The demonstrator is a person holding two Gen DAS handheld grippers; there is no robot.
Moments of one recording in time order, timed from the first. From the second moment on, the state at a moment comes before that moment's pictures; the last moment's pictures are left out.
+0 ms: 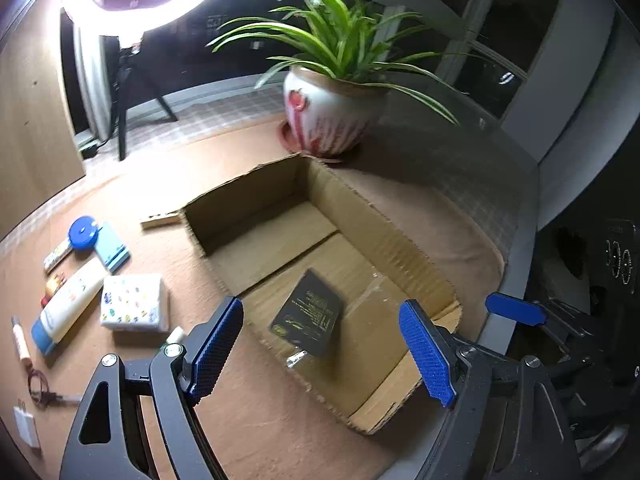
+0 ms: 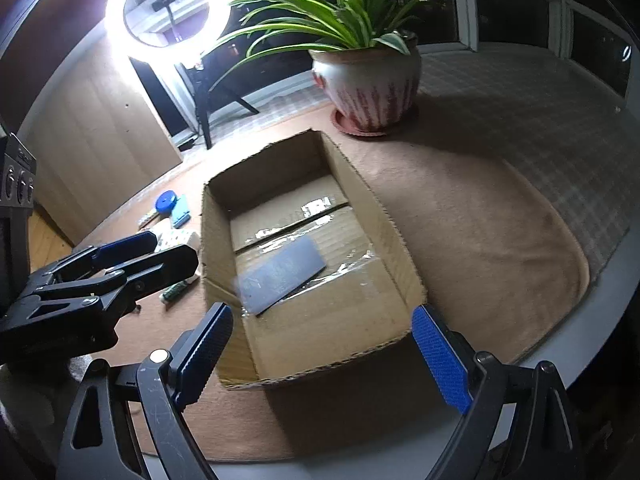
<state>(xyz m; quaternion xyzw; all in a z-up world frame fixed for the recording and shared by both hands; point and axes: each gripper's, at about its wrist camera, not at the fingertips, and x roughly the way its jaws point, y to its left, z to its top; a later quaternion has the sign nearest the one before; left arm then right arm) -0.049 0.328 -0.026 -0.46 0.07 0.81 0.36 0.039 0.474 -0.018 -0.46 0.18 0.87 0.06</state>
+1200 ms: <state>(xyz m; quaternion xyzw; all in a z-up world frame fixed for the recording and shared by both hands) -0.043 0.043 -0.086 -0.54 -0.04 0.82 0.18 -0.040 0.309 -0.046 -0.52 0.11 0.85 -0.03</state>
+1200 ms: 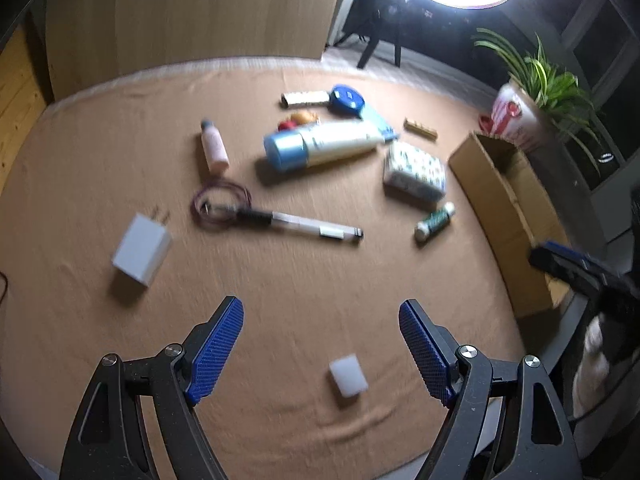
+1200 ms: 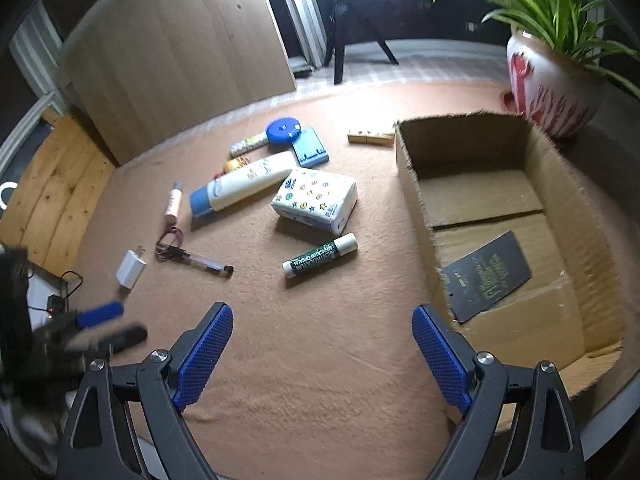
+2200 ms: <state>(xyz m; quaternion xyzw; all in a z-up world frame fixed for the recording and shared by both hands) -0.009 0.088 -0.140 -0.59 0.04 0.78 0.22 -0.119 0.305 -0.113 -0.59 0.18 0.78 0.07</state>
